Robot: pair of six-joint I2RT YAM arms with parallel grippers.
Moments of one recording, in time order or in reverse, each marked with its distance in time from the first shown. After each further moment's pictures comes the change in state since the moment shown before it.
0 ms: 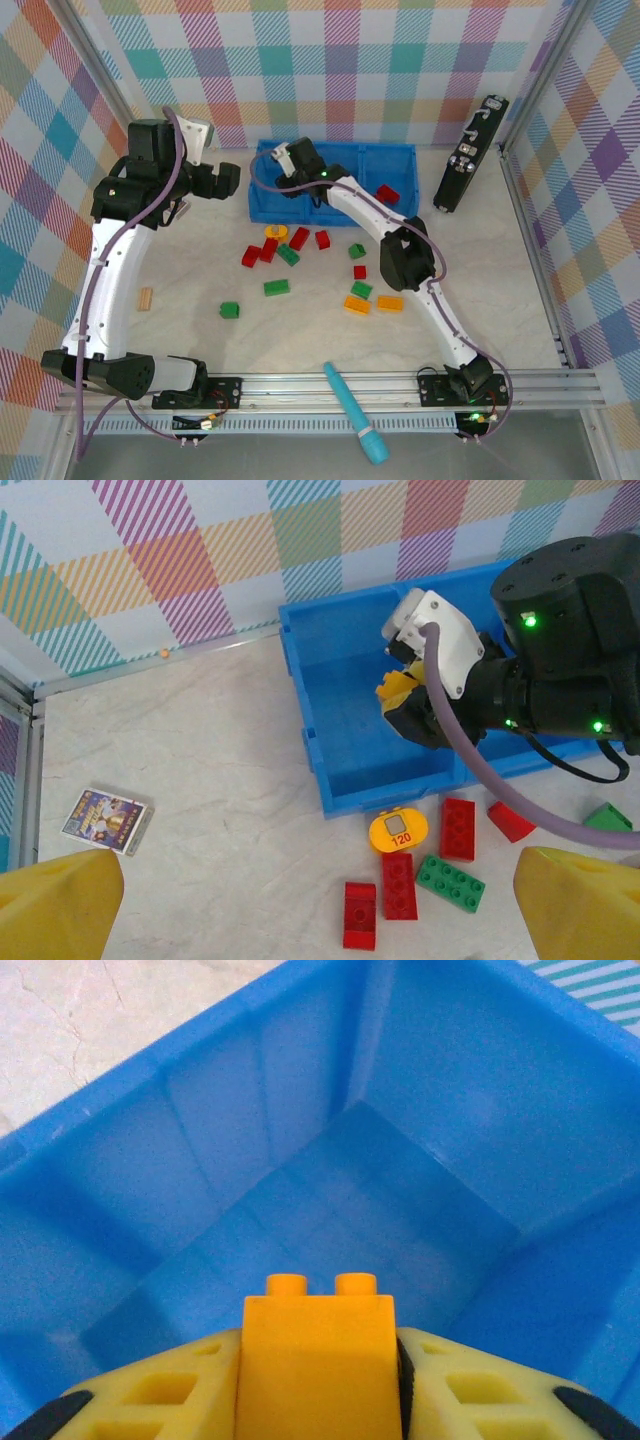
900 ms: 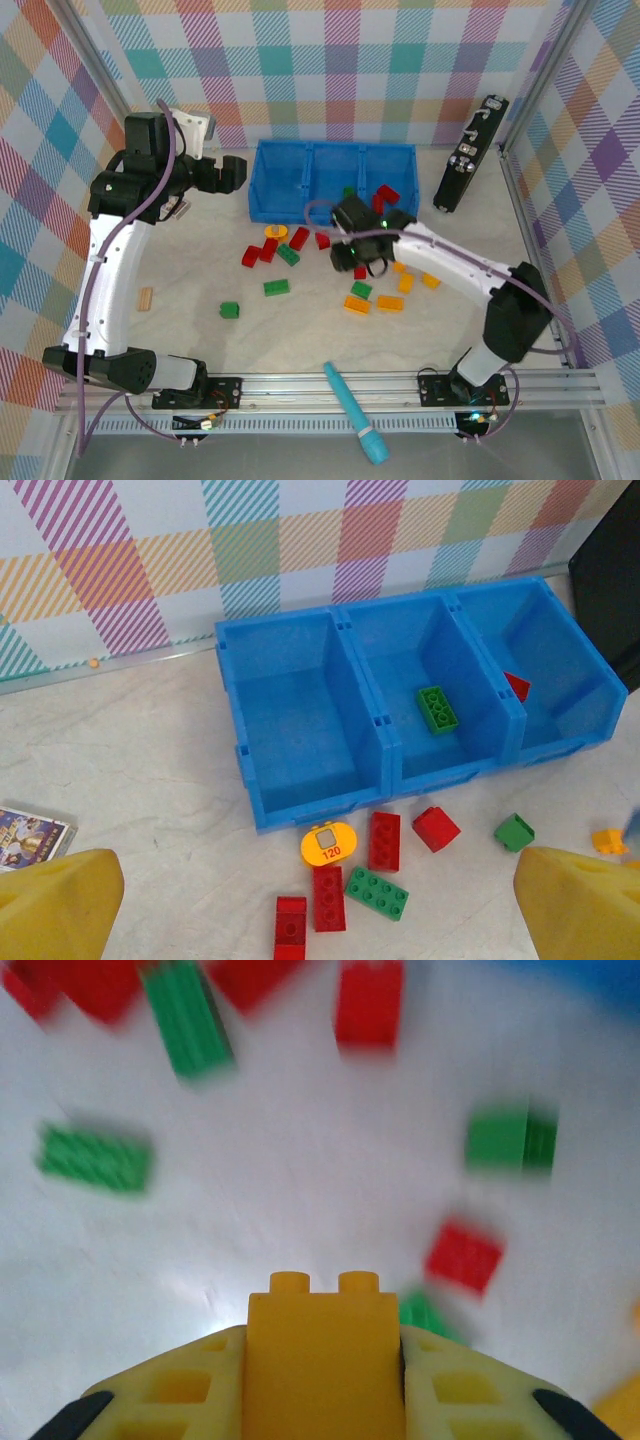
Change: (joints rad) left arm 0.000 0.024 0.065 -0.023 0.130 -0.080; right arm 0.106 -0.908 -1.014 -0.287 0.004 0.431
